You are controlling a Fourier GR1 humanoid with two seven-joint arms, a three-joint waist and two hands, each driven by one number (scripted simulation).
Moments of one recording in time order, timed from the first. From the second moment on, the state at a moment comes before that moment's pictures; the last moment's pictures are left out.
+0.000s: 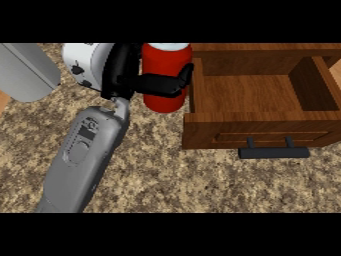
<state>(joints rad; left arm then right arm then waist) -0.76 0.00 -0.12 -1.31 -0.01 0.31 0.21 0.31 -0.02 -0.28 -2.21 -0.13 0.21 0.09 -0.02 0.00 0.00</state>
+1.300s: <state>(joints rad) -1.39 0.00 -0.26 -0.69 0.23 0.54 0.19 0.27 -0.01 -0.26 -2.17 -0.09 0.22 0.09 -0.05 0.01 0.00</state>
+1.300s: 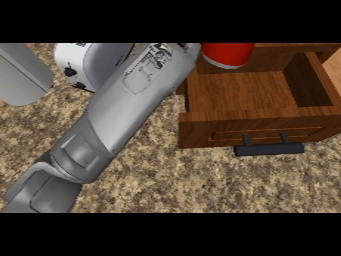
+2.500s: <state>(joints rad) -1.46 0.00 -0.53 -0.42 0.46 0.64 0.02 0.14 -0.04 -0.25 -2.12 -0.07 0.19 0.12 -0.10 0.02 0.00</state>
